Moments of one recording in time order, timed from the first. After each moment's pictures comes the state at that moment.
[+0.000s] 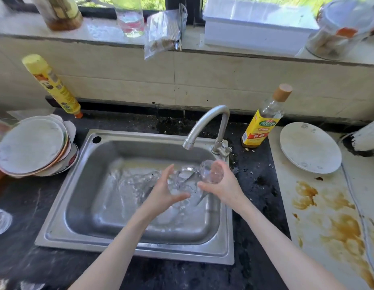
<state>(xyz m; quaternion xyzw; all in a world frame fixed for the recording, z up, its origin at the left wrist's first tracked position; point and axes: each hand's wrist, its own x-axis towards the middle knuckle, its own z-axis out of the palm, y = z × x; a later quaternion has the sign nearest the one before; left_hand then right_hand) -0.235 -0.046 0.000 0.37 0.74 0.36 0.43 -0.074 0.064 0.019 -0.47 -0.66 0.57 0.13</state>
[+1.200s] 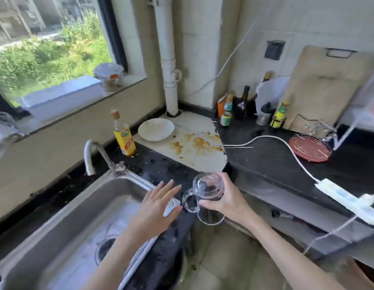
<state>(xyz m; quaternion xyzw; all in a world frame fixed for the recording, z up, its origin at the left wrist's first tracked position) -0.177 -0.146 0.108 0.92 0.33 0.07 0.19 0.030 -0.245 0.123 -0.70 -0.49 0.31 0.42</state>
